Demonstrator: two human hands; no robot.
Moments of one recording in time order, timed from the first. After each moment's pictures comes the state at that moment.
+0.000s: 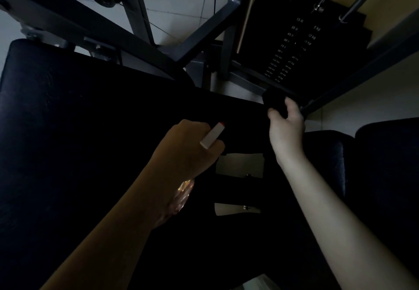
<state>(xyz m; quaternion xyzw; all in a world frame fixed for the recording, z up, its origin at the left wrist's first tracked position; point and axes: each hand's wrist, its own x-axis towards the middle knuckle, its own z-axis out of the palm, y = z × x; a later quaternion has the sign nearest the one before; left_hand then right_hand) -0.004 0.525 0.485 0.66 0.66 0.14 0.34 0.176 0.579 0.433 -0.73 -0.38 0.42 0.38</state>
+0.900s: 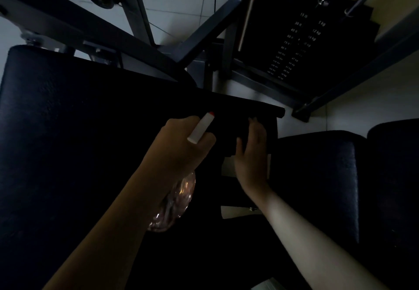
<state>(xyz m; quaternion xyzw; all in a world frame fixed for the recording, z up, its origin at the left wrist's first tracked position) -0.024 0.529 0.474 0.57 0.67 0.24 0.41 0.132 0.530 0.354 -0.68 -0.61 0.28 0.28</state>
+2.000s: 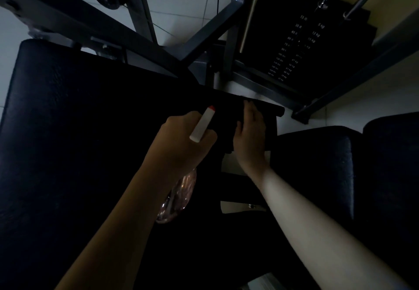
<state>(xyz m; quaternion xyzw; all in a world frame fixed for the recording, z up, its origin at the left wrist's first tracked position) -0.021 0.516 0.480 0.56 0.68 0.26 0.39 0.127 0.565 0.353 -0.67 -0.66 0.21 0.26</state>
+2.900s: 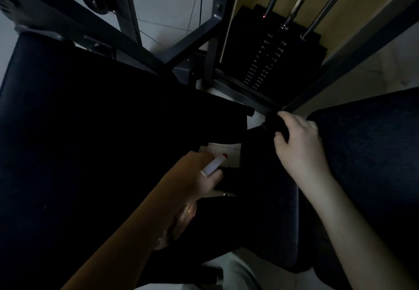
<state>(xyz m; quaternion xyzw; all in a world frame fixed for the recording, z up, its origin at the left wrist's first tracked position) 0.033 0.441 0.476 0.70 0.57 0.16 0.40 0.238 0.497 0.513 -0.69 -0.70 0.15 0.11</state>
